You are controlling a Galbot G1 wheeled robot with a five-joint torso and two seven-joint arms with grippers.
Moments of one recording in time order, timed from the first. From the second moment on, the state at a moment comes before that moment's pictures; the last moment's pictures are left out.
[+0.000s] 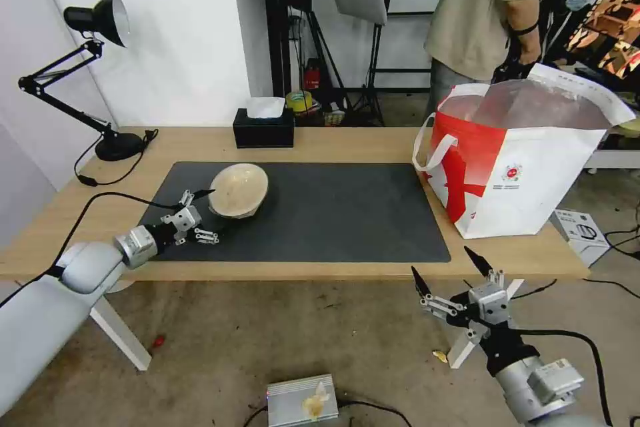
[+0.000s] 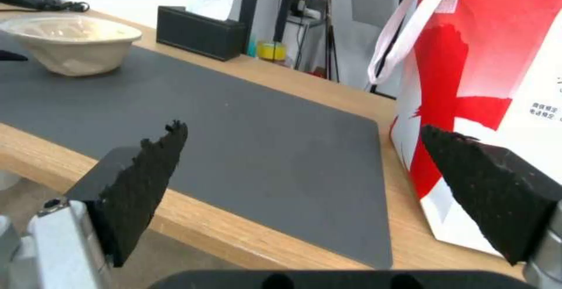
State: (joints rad) left arm 0.77 -0.66 -0.09 -1.44 -0.23 -0.29 0.46; right arm -1.83 1.21 0.64 2.37 0.12 -0.03 -0.10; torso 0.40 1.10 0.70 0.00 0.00
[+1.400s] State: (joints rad) left arm 0.69 -0.71 -0.03 -1.35 -0.21 -0.32 0.46; right arm -1.83 1.21 0.64 2.37 0.12 -0.03 -0.10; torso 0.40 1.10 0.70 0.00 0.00
